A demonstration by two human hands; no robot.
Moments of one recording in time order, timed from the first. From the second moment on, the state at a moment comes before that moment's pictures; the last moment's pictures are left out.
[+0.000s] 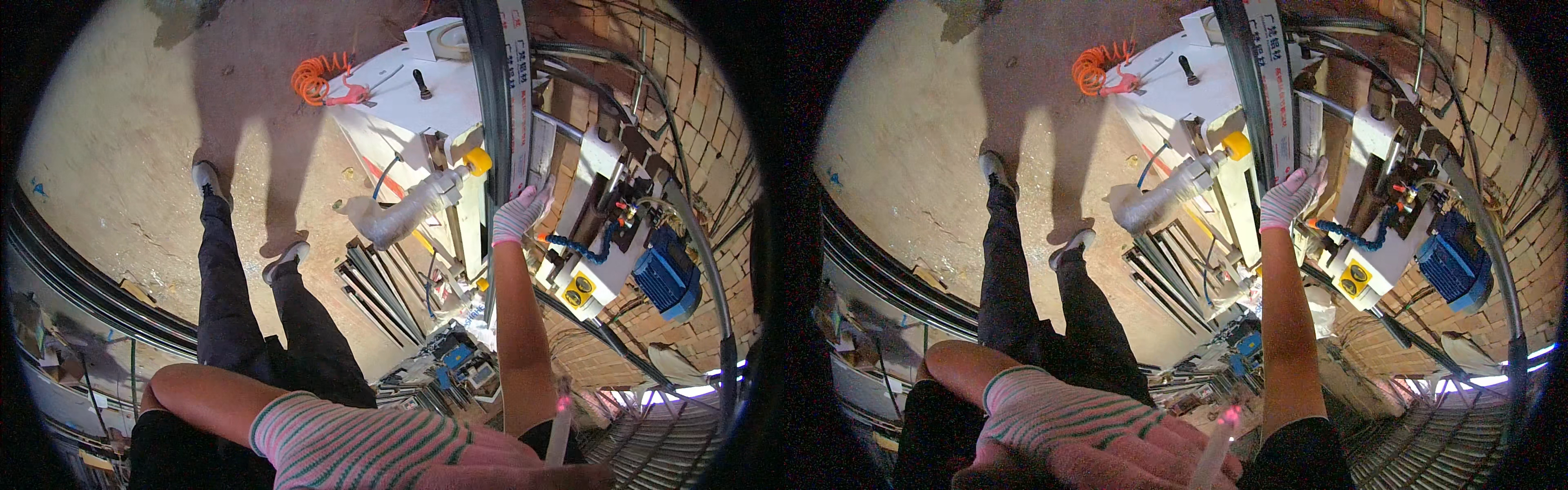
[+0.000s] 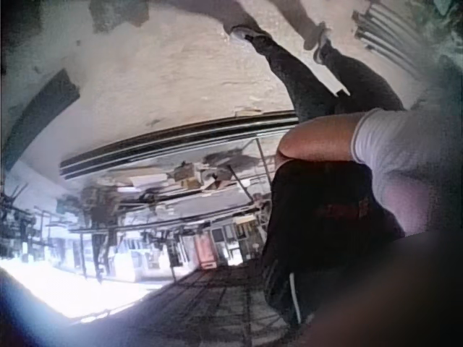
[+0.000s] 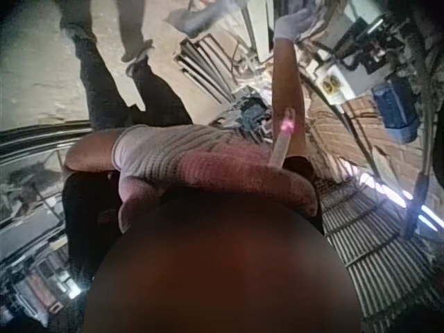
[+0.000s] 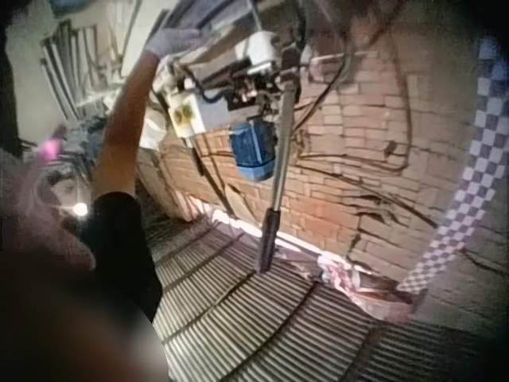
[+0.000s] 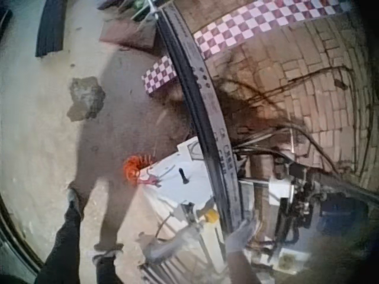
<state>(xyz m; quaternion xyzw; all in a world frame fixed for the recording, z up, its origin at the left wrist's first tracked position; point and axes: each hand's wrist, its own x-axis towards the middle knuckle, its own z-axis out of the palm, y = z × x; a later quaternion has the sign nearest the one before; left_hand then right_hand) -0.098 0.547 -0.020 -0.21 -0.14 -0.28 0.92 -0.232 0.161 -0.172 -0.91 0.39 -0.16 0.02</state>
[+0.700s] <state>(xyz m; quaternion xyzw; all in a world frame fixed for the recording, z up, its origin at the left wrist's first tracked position) 0.014 0.335 -0.425 0.50 0.17 -0.51 0.68 -0.234 0.163 -0.171 -0.91 0.38 -0.16 0.09</state>
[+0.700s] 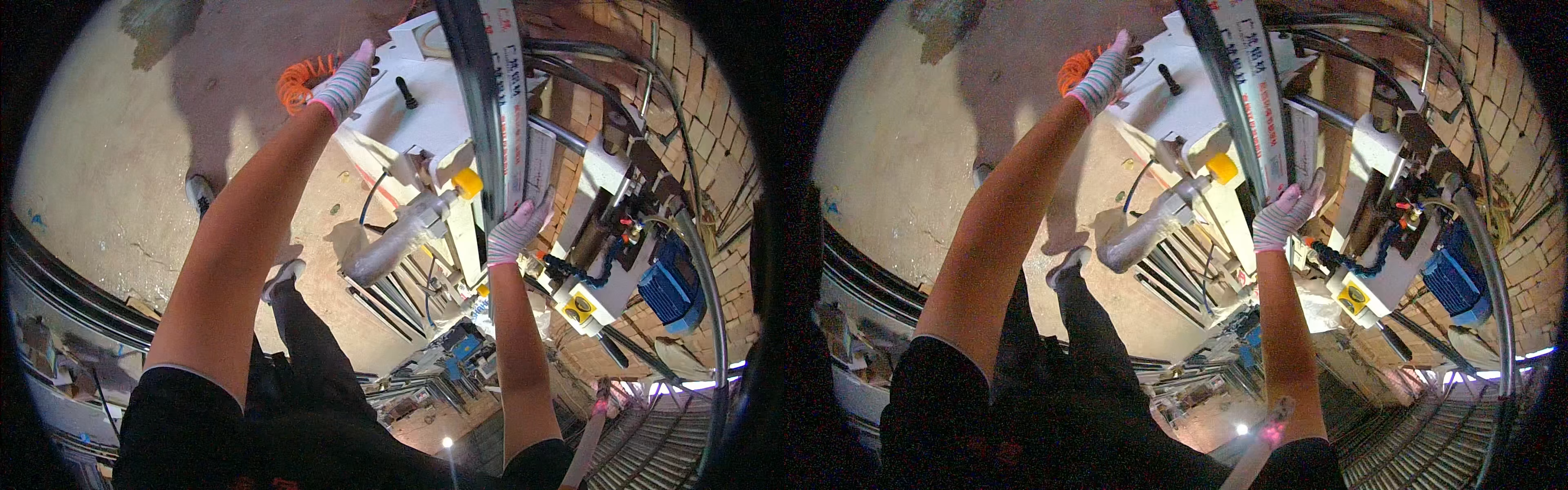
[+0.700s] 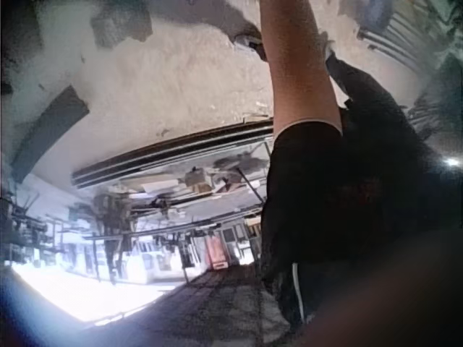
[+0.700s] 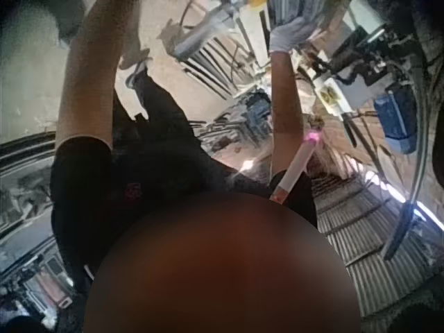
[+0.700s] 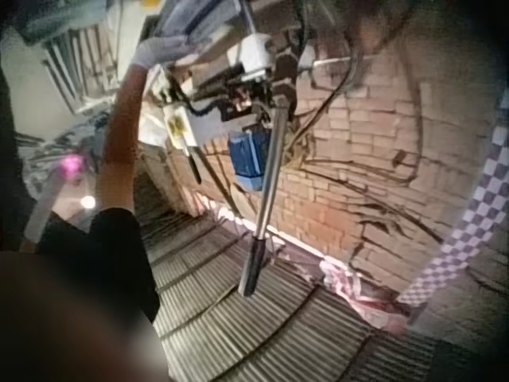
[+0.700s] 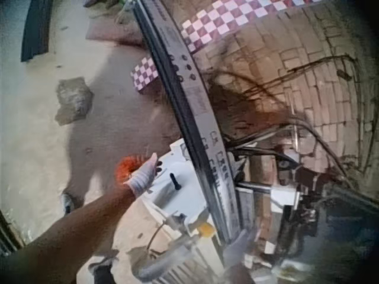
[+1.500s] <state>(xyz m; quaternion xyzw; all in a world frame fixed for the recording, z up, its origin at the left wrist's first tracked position) 0.015 0.342 -0.402 0.22 0.20 -0.48 0.83 -0.222 0.175 -0.165 -0.90 0.39 -0.16 0.10</state>
